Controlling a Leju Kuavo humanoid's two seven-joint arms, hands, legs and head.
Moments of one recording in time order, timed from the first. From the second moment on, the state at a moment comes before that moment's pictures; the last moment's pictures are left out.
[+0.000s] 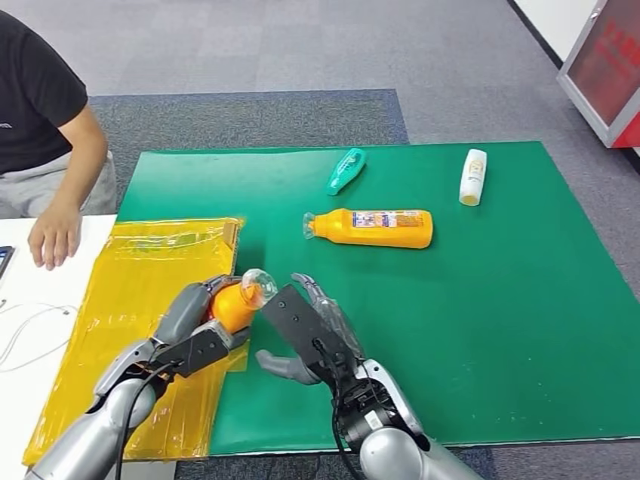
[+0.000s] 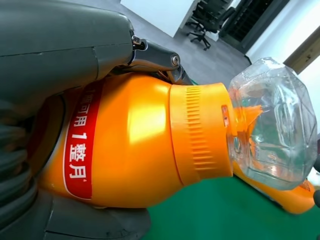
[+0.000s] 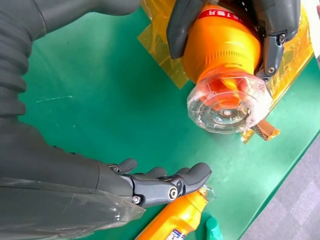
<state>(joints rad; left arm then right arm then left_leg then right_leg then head) -0.18 0.21 -0.48 -1.40 -0.37 -0.03 -0.27 -0.25 0.03 0.89 -1.75 0.22 -0.36 0.59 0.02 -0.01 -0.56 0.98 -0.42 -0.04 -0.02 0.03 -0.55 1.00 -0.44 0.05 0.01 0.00</state>
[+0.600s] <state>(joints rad) -0.06 0.18 -0.47 -1.37 -0.42 0.02 -0.21 -0.25 0.03 0.89 -1.75 0.23 -0.35 0.59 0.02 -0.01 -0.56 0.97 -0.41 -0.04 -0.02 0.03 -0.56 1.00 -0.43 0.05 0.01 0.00</state>
